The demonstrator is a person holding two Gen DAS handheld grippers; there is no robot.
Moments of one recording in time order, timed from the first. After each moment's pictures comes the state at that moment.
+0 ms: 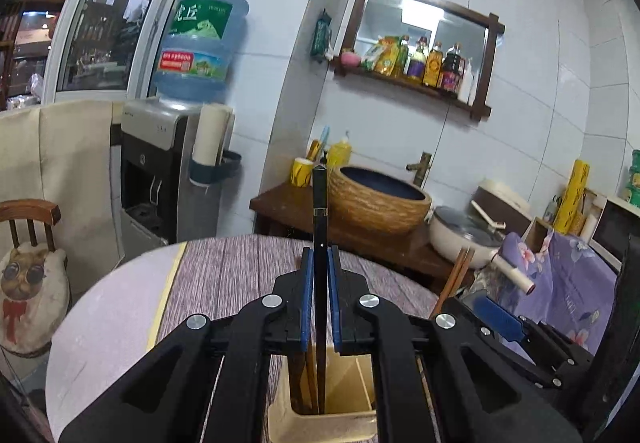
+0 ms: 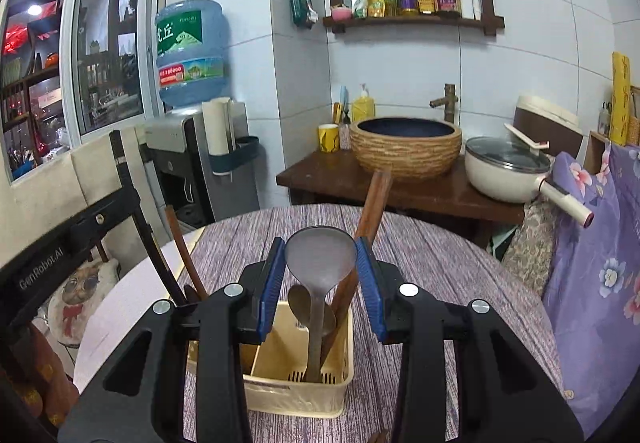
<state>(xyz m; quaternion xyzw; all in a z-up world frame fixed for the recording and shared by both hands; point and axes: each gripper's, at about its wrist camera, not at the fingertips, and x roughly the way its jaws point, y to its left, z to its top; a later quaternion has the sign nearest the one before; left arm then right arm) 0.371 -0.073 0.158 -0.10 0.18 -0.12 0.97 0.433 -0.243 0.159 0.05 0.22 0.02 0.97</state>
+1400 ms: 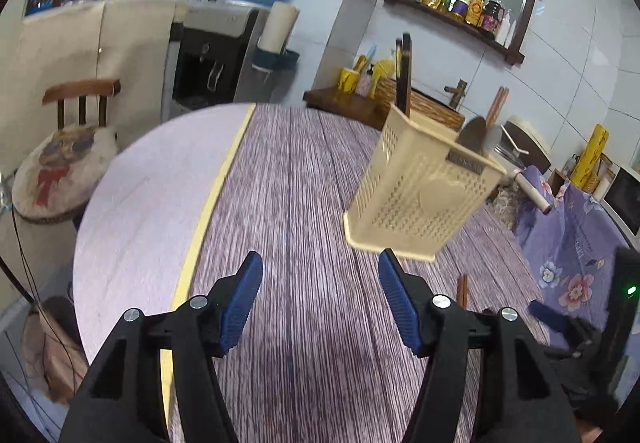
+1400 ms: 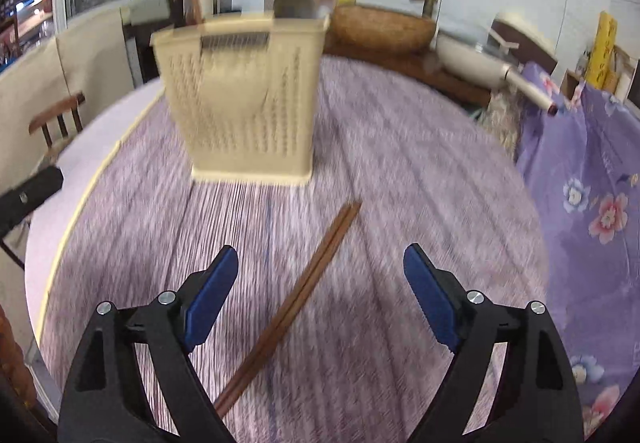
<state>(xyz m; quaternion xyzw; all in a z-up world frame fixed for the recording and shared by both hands) 0.255 -0.003 0.037 -0.13 0.31 -0.08 0.94 0.302 -0.233 0.026 -0.01 0.40 -0.03 0.92</state>
